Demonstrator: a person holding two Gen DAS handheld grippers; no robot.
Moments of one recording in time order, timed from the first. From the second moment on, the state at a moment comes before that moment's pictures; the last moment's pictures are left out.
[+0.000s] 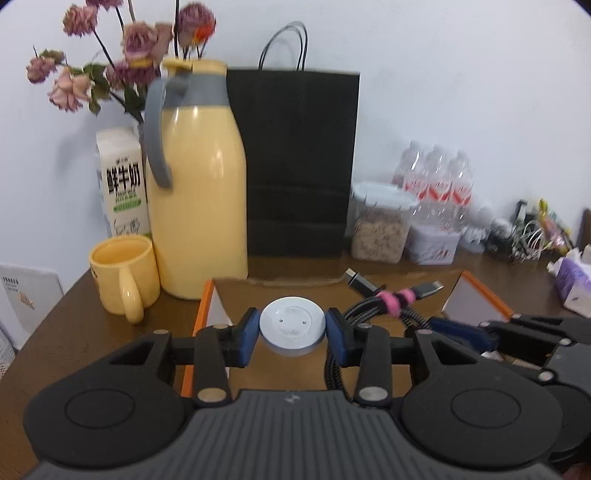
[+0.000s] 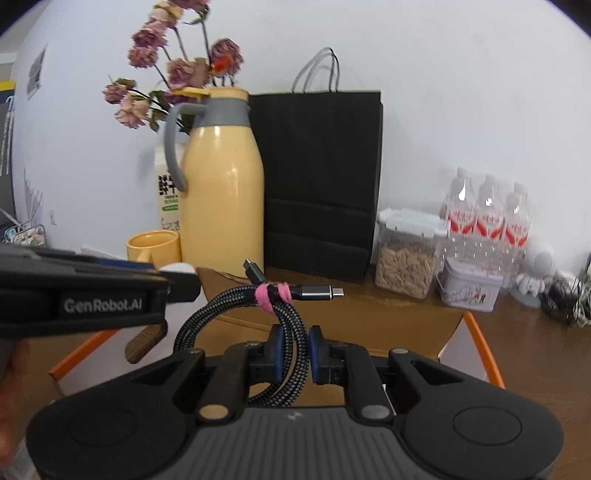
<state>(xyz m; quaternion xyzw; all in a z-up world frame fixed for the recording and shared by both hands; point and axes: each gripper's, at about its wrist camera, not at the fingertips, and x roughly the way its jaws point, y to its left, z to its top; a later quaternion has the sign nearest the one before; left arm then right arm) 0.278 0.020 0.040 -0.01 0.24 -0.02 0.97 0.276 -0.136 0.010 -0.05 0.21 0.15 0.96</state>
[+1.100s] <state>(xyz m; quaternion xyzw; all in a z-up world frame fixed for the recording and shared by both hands) 0.241 0.020 0.063 -0.01 0.19 0.01 0.98 0.245 -0.173 0.042 -0.03 0.18 0.13 0.97</state>
